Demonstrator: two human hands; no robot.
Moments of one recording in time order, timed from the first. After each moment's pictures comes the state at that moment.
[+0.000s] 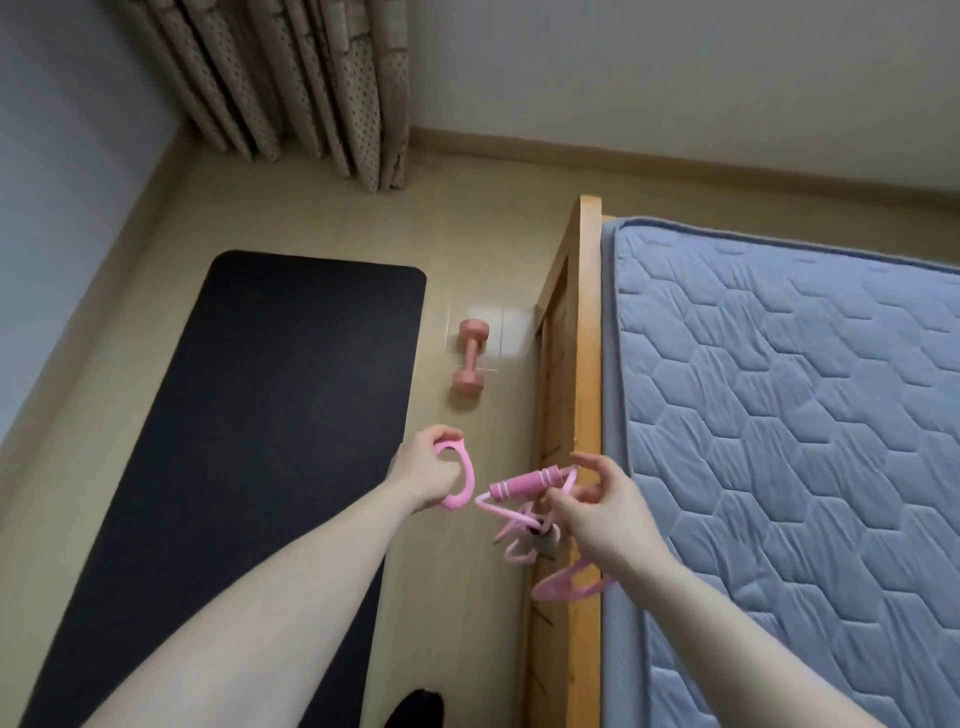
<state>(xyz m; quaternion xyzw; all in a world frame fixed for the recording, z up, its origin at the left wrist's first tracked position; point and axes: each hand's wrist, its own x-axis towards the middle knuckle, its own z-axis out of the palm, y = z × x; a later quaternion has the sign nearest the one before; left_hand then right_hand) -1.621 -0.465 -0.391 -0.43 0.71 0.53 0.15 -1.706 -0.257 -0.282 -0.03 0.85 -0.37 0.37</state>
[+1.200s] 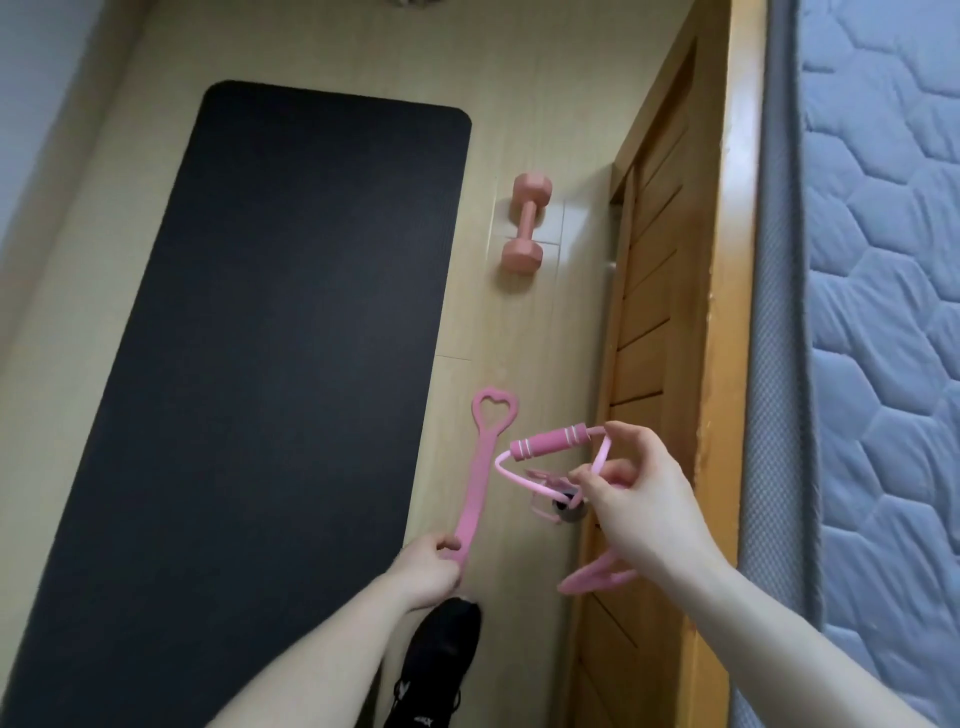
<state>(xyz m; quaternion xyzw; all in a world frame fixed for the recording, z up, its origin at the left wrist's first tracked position) -1.419 -0.367 -0.605 -0.50 0.57 0.53 0.38 -1.622 -0.247 -0.433 0.03 0.80 -0.37 0.47</state>
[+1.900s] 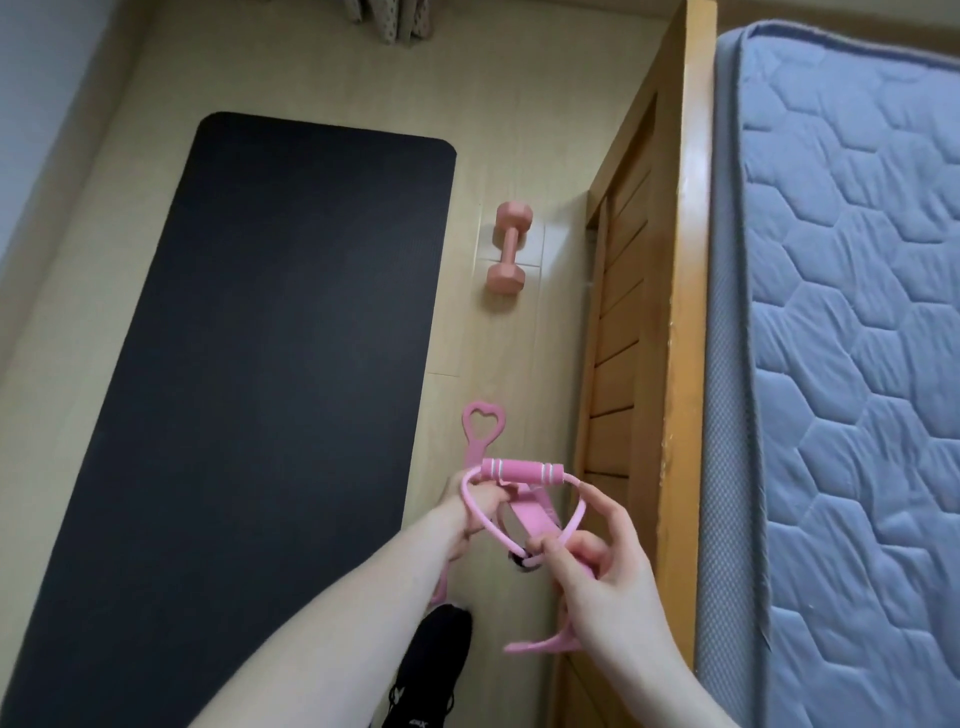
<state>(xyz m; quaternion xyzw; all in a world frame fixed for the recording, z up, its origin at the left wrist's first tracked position) -1.521 -0.374 -0.546 -0.51 0.45 0.70 0.21 -1.557 -0.224 -0.403 0.10 0.72 -0.52 0.46</state>
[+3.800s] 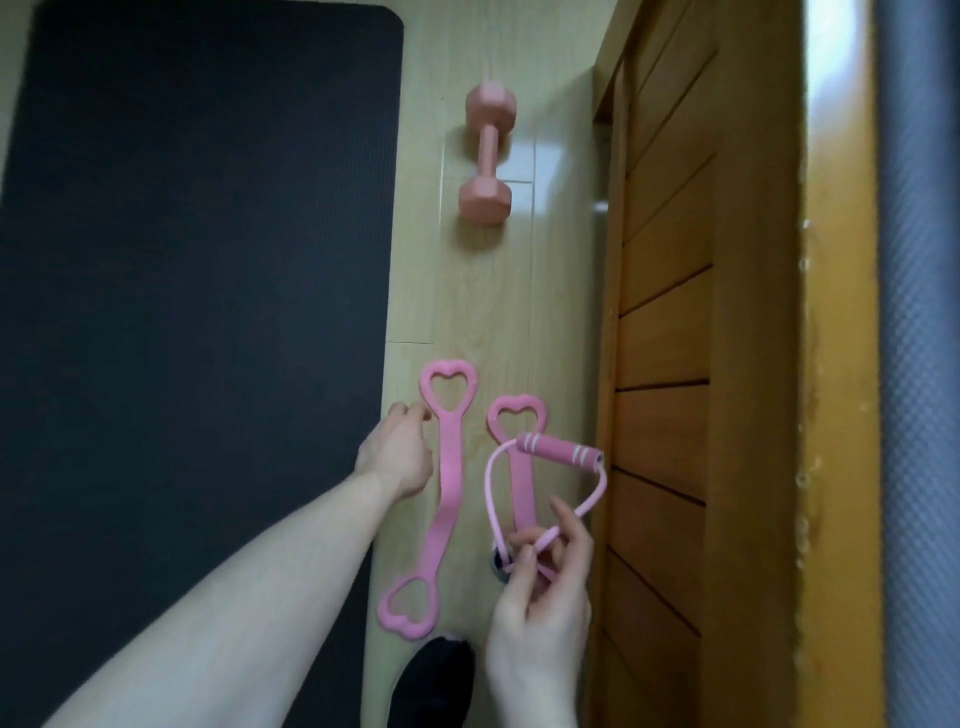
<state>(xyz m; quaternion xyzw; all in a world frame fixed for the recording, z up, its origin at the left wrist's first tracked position) -1.534 -0.454 -0.742 -0.35 0.84 0.28 0.30 -1.519 -0.258 -0.608 0.10 0.84 -0.48 0.23</state>
